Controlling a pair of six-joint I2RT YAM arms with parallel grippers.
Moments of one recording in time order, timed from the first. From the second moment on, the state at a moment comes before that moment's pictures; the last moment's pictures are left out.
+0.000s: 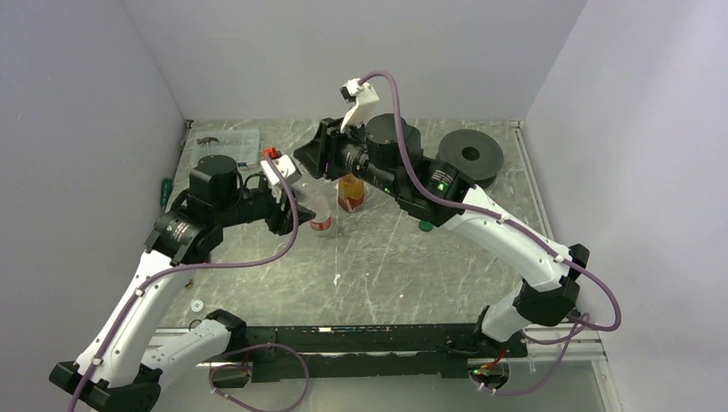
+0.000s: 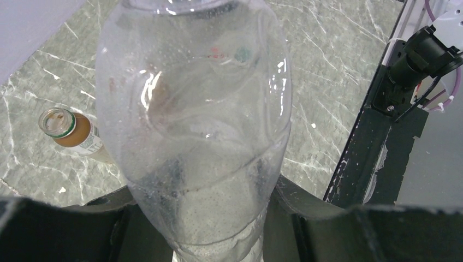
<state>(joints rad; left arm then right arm) -0.45 0.93 1.20 -0.67 0.57 0.22 1.05 1.54 1.85 -0.41 0.15 0.48</state>
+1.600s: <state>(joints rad) -0.45 0.89 1.20 -0.66 0.72 0.23 0.98 1.41 1.75 -0.32 0.03 0.41</state>
